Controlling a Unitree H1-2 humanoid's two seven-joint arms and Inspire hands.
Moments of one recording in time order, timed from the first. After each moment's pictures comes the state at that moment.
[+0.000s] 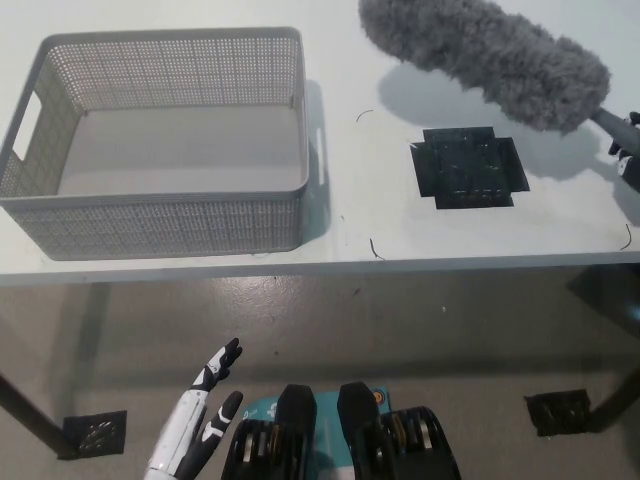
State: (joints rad) left_arm 0.02 0.14 -0.11 0.22 0.29 -0.42 0.03; right_arm -0.84 -0.49 0.32 1.01 -0.61 -0.18 -0.36
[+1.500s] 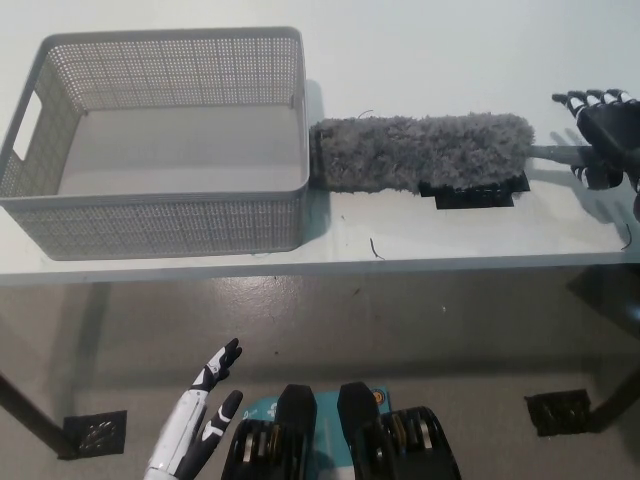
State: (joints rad) left_arm 0.01 0.14 -0.11 0.22 0.29 -0.41 0.03; right_arm -0.92 -0.53 0.52 0.82 -0.76 -0.01 0.09
